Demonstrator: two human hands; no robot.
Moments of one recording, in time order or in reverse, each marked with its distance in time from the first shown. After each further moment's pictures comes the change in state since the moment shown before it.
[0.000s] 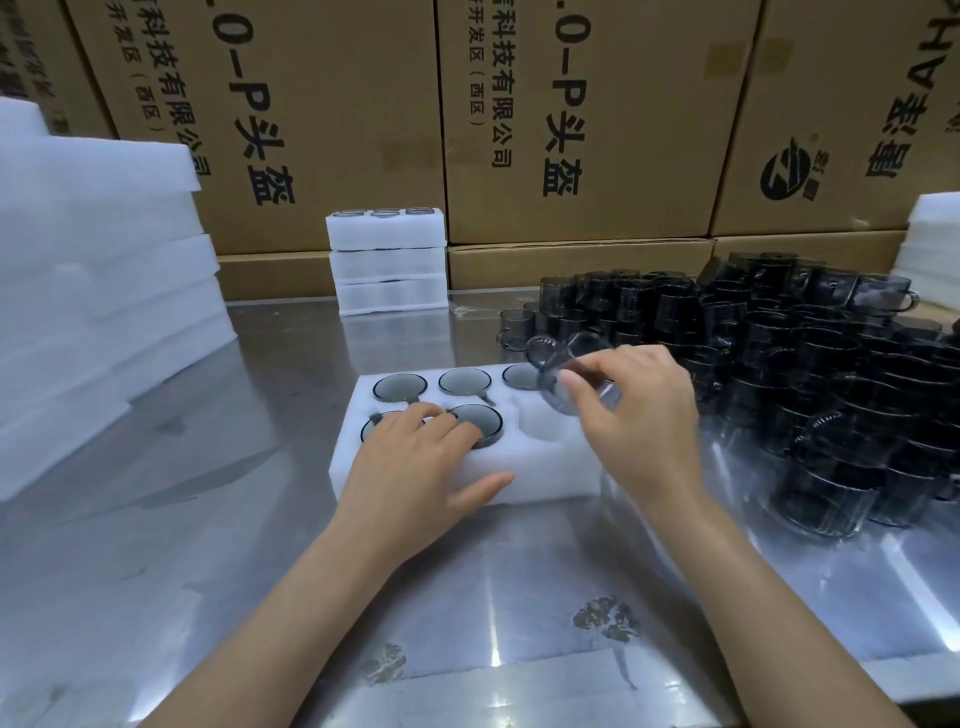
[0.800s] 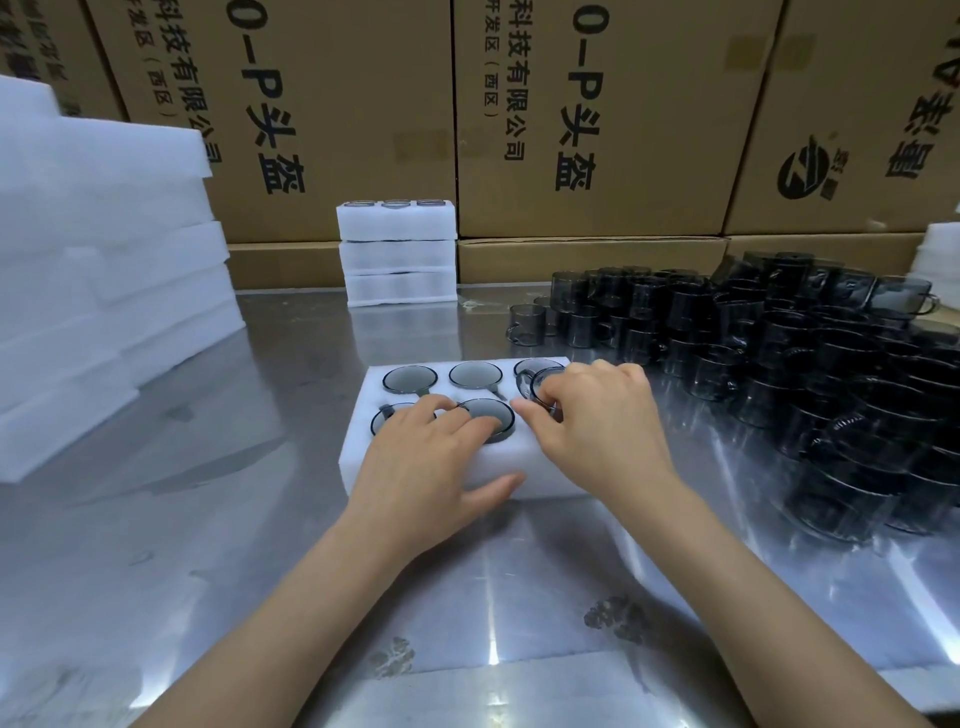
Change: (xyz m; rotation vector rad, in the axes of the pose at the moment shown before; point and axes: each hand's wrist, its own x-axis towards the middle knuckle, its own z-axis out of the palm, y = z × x) left_hand 0.000 0.005 -0.005 -0.036 -0.096 -0.060; right_hand 0.002 -0.019 0.022 -0.383 -0.364 -0.108
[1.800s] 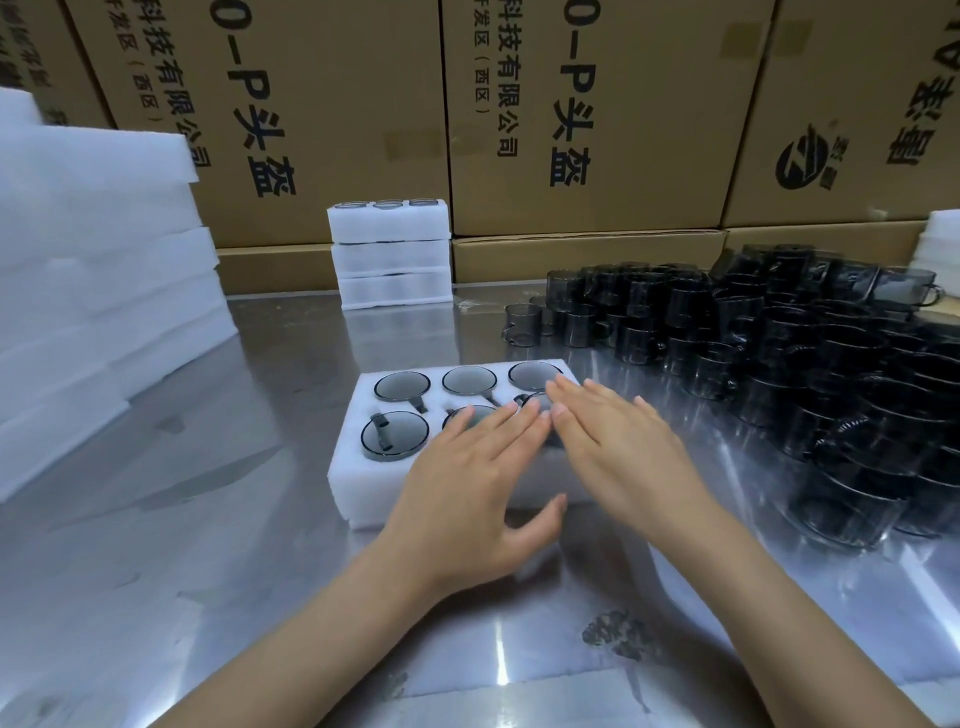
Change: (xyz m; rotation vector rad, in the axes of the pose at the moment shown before) left_hand 0.003 0.029 0.009 -0.133 0.054 0.143; right_hand -0.016 0.016 -0.009 0.238 -0.345 0.155
